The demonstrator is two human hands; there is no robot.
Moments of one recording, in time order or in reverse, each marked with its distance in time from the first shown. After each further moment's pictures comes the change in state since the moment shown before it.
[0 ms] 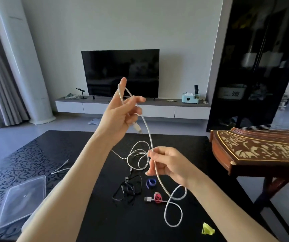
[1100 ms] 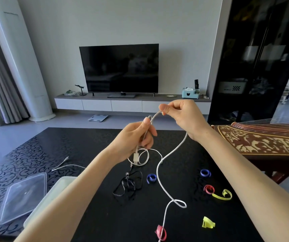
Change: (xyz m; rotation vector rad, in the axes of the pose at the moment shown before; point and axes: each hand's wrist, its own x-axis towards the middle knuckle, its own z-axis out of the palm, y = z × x) left_hand -0.025 -0.049 -0.002 0.328 -0.264 -0.222; right_hand 0.029 -0.074 -0.030 -0.548 0.434 -0.480
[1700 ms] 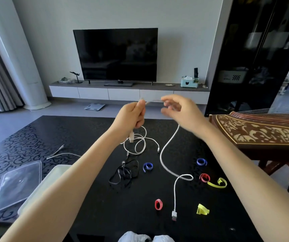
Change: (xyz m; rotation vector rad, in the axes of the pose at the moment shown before) left_hand 0.029 -0.007 0.003 0.144 0.300 -0.026; right_hand -0.001 0.050 -0.004 -0.227 -0.068 0.009
